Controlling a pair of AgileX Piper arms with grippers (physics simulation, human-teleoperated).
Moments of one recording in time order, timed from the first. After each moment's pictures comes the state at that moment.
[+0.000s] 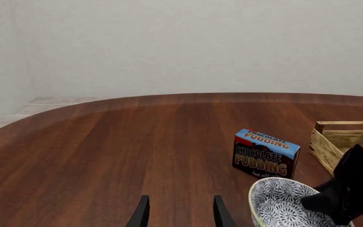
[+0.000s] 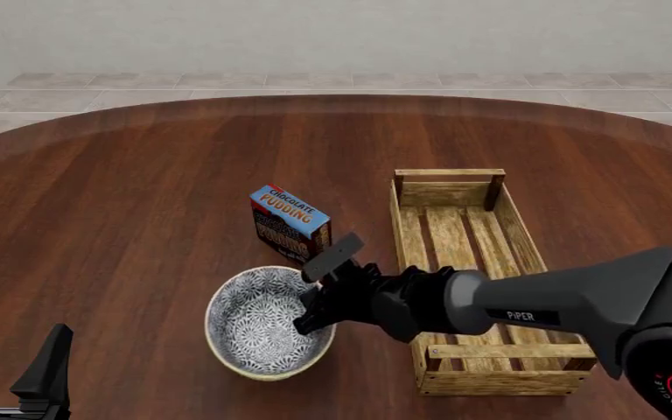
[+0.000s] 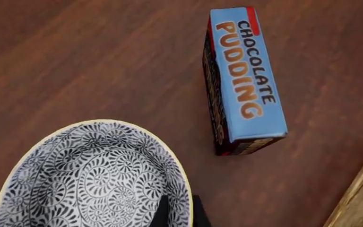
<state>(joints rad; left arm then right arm) 0.00 0.00 0.00 0.00 0.00 0.76 1.93 -1.02 -0.08 -0.04</state>
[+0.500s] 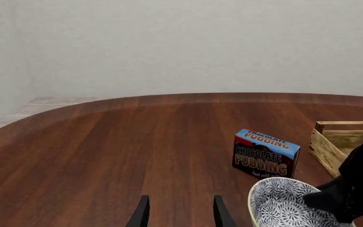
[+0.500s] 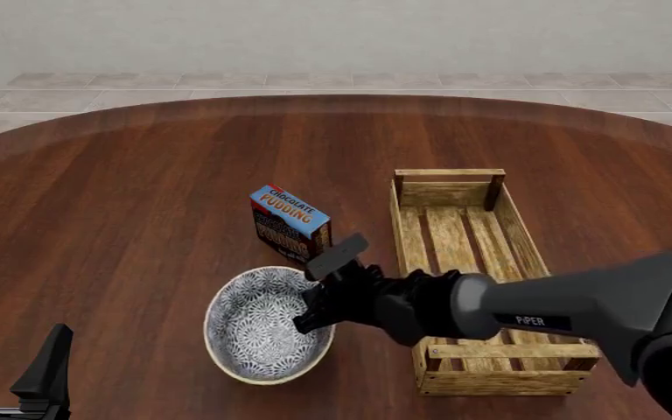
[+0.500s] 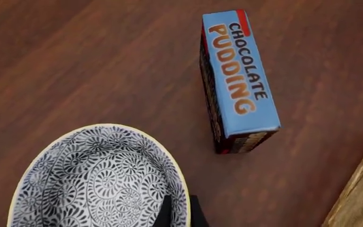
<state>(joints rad) 0.00 0.00 0.00 0.00 0.00 0.77 1.90 -0.99 -0.11 -0.03</state>
